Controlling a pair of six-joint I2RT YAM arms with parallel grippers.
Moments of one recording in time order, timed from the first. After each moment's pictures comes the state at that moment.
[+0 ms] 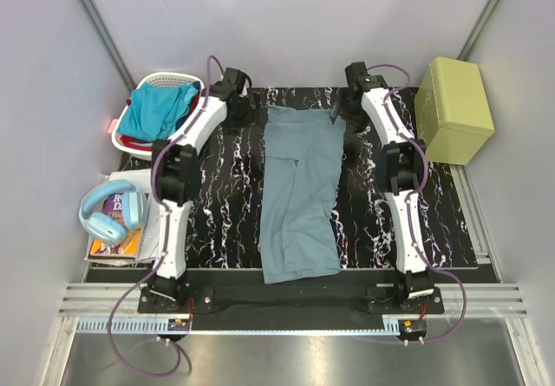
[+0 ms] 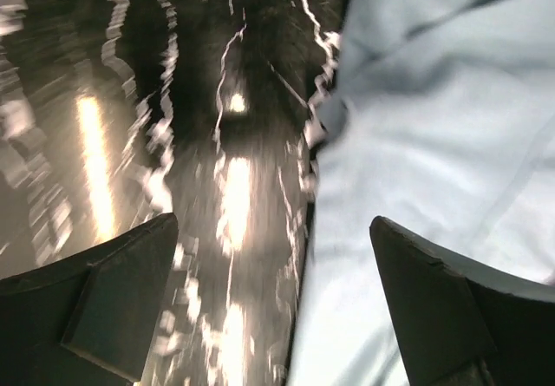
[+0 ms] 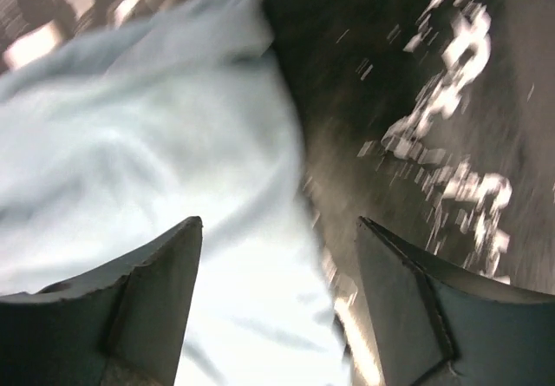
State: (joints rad) left arm -0.29 2.35 2.15 -0.83 0.07 -0.47; right arm 0.19 2.61 2.58 -1.09 0.07 0.61
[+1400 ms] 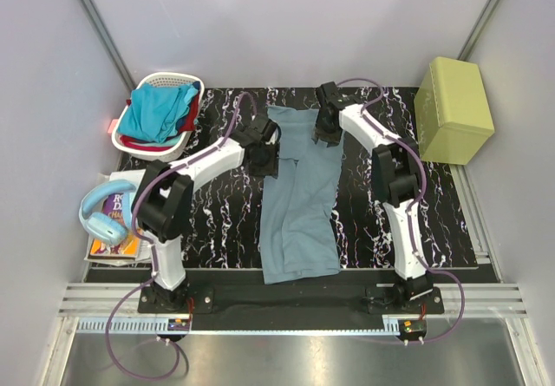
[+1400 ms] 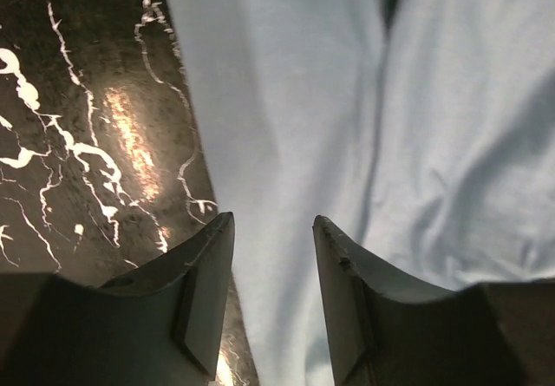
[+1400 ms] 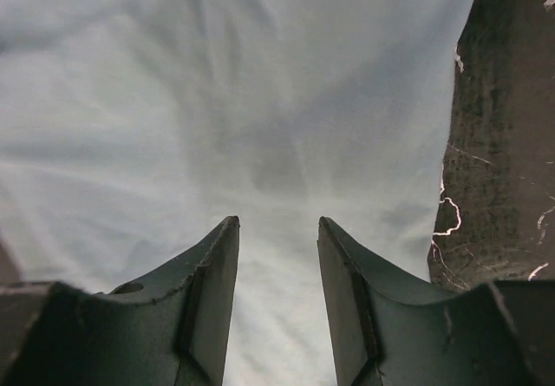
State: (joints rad) left arm -0.59 1.88 1.43 -0.61 0.00 -0.47; right arm 0.37 2.32 2.03 -0.78 0.13 0.60
